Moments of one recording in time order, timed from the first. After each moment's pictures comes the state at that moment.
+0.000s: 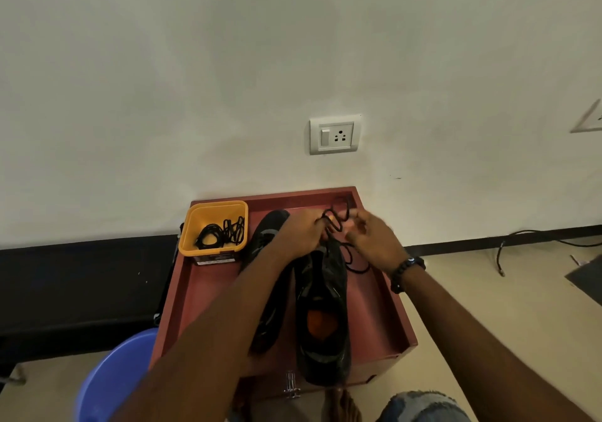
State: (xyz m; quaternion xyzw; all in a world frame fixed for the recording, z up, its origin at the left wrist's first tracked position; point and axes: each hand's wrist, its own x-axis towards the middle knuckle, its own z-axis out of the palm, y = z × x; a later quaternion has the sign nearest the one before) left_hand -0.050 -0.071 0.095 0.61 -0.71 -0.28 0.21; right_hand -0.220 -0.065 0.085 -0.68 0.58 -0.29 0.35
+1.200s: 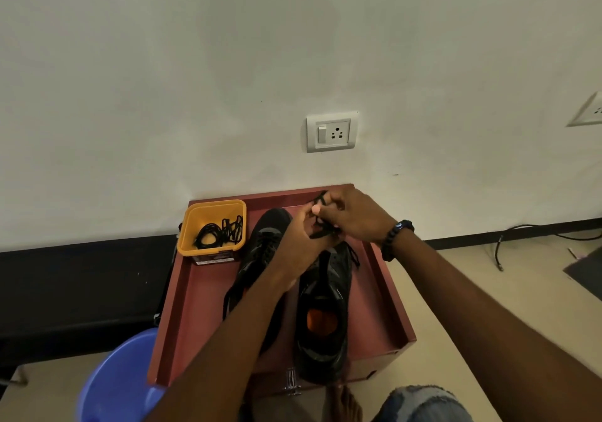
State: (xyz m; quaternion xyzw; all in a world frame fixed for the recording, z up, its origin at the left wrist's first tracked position) left_hand -0.058 -0.033 0.080 0.48 -0.50 -0.55 0.46; right_hand -0.198 -0.084 0.132 -0.77 0.50 -0.21 0.33
